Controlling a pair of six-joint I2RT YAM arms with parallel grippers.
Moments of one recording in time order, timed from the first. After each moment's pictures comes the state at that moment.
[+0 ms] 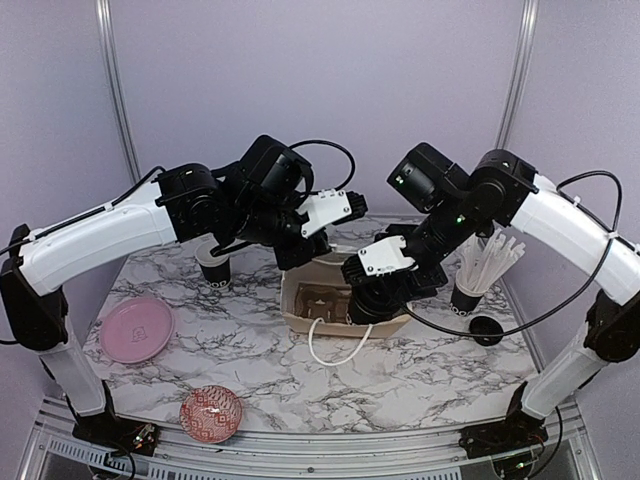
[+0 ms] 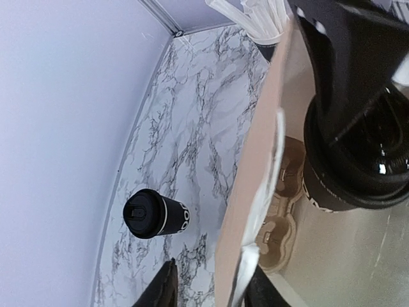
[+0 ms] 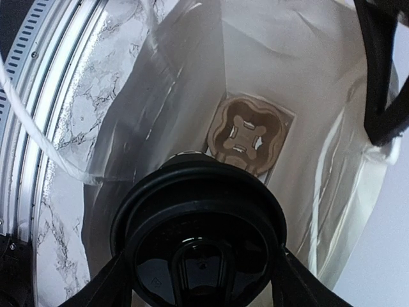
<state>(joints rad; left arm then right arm) -1.07 1.73 1.82 -0.77 -0.21 0.49 0.93 1.52 1.74 -1.32 -0.10 -1.00</state>
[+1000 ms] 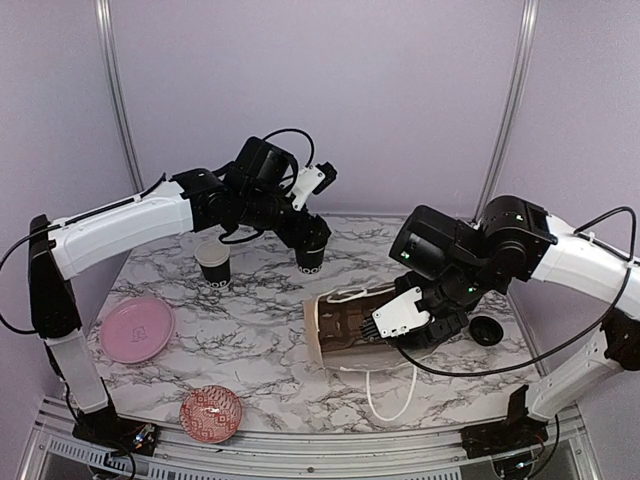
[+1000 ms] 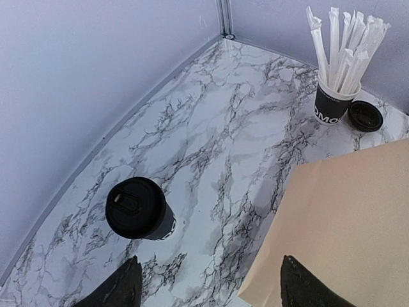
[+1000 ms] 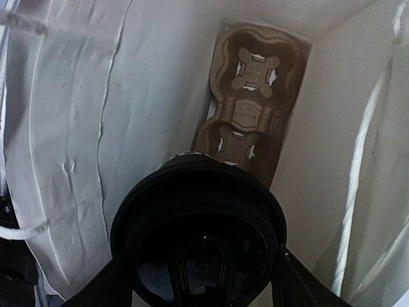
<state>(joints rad) -0.87 1.78 1.74 -0.55 -0.06 0.14 1.17 1.39 1.49 -1.34 0.28 -0.84</state>
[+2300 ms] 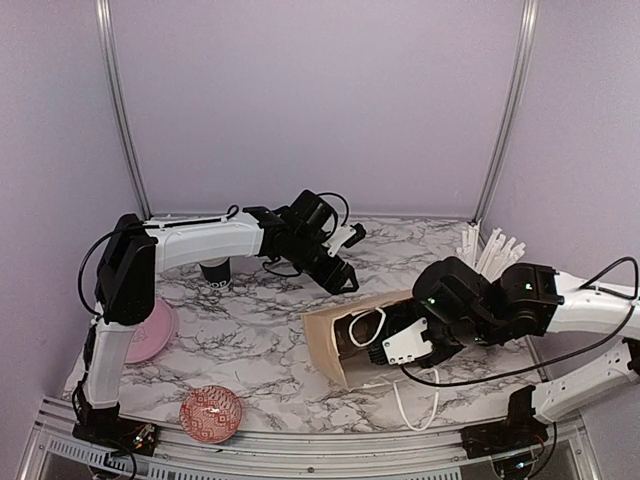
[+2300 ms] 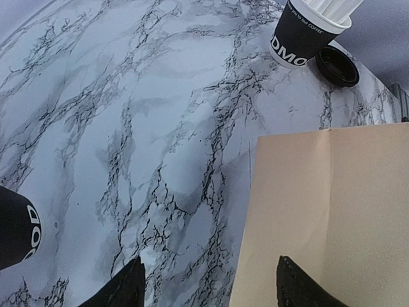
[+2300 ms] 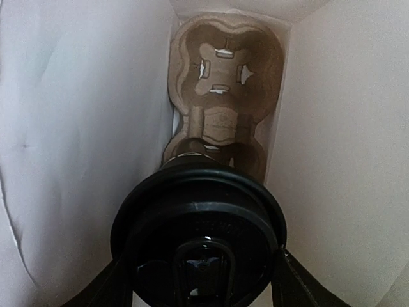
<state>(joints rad) -0.85 2.20 1.88 -0.53 0.30 0.01 1.18 1.13 0.99 -0.87 0.38 -0.95</state>
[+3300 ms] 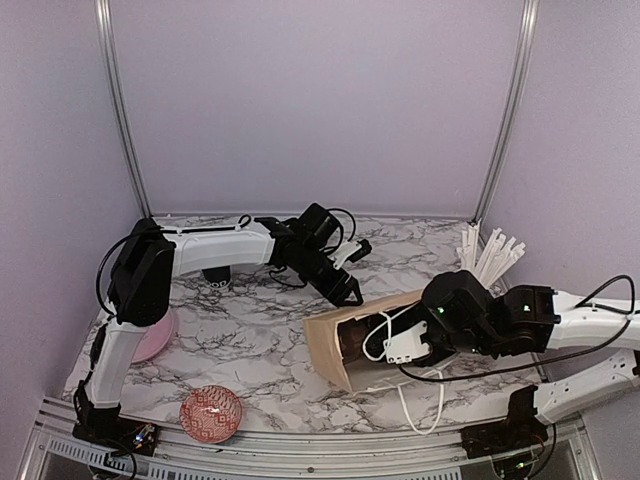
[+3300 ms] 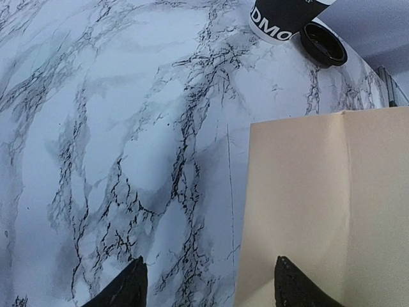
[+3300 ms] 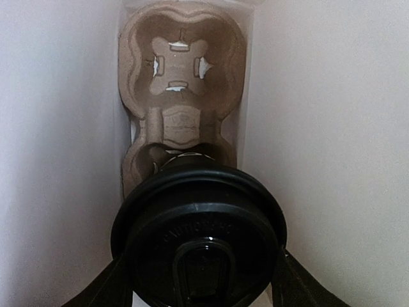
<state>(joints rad) -0.86 2.29 1.92 -0.54 0.41 0.01 1.15 1.04 0.80 -0.60 0.43 -1.01</state>
